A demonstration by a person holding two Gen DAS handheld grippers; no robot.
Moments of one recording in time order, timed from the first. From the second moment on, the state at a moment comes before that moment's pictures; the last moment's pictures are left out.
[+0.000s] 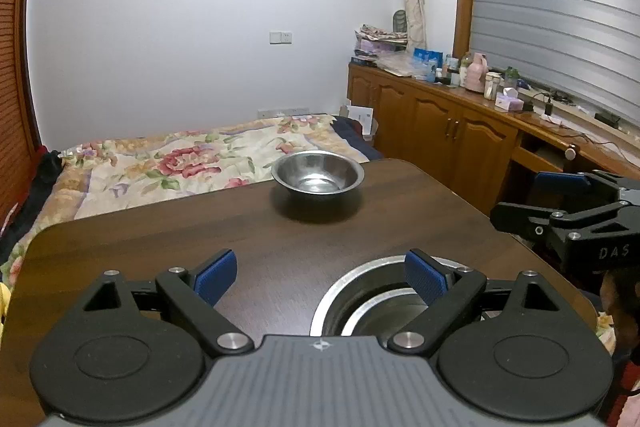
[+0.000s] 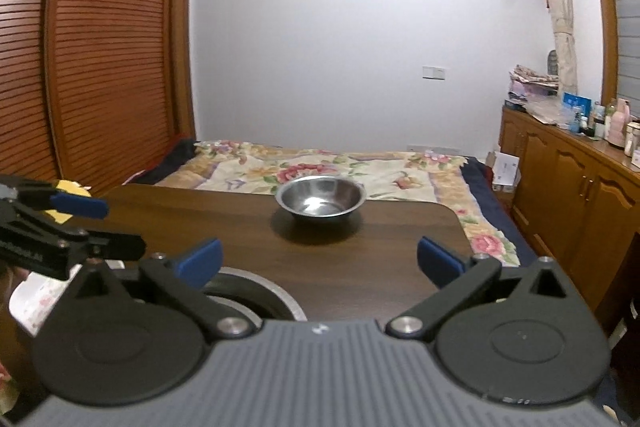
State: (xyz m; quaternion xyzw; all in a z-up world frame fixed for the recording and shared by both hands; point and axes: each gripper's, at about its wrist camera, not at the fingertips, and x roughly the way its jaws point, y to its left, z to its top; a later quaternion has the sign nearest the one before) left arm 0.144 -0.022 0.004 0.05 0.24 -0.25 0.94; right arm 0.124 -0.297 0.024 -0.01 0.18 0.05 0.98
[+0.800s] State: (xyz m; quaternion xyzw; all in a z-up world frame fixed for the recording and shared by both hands) left arm 0.241 -0.057 0.020 0.04 0.25 -0.23 0.94; right arm 0.193 -0.324 0.036 0.01 0.18 0.06 0.98
